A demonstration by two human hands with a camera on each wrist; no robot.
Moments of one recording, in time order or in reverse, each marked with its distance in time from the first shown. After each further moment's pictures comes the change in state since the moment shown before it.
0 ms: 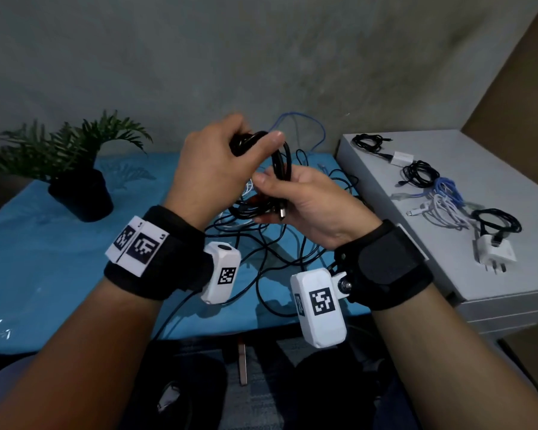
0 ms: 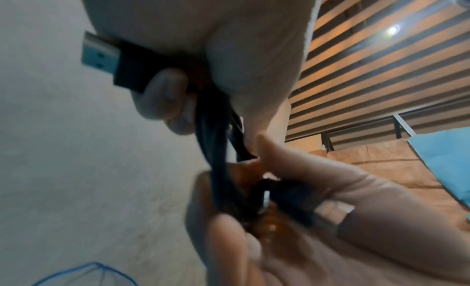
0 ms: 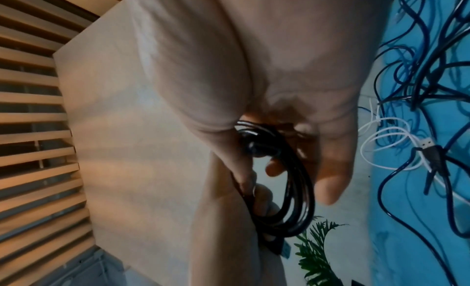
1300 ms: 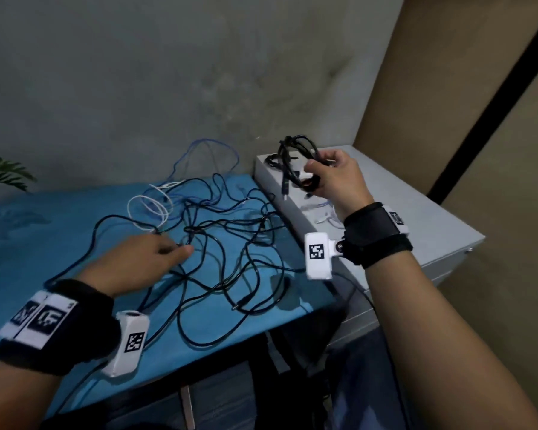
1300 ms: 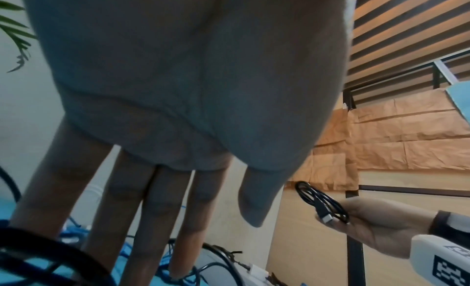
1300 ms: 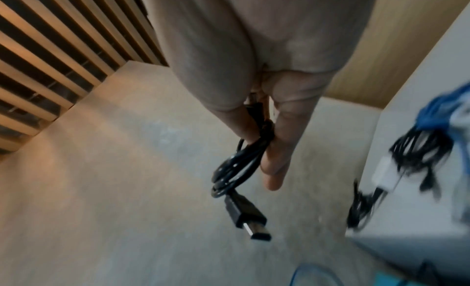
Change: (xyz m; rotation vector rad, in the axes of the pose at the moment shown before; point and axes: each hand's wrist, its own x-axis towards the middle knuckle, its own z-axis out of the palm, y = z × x) left_hand -0.022 -0.052 0.038 0.320 -0.770 -0.089; right_hand -0.033 -0.015 -0.175 -0.108 0.890 -0.246
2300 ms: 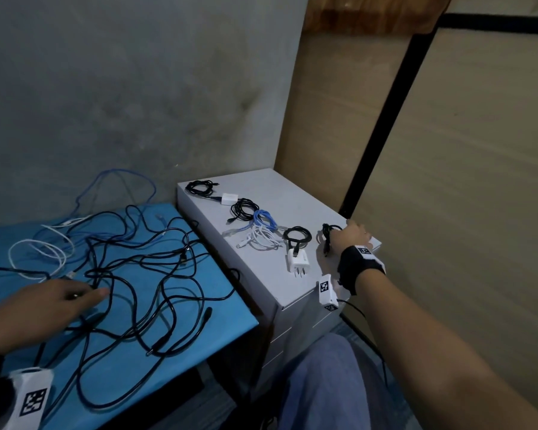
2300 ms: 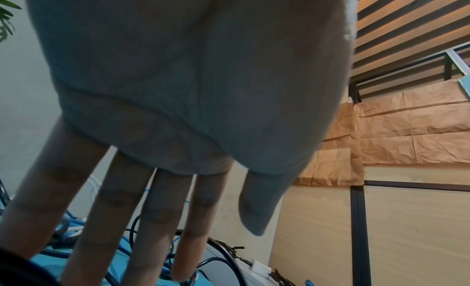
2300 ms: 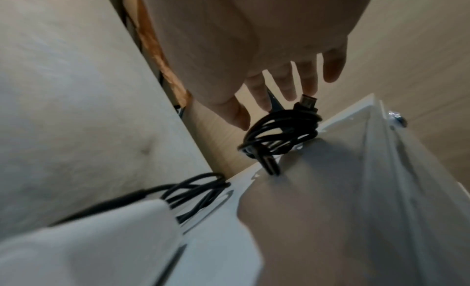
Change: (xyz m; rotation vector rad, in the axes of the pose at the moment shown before) left_hand 0.046 -0.046 0.036 -0.228 0.030 -0.010; right_hand 0.029 0.063 -0.227 -1.152 0.482 0.428
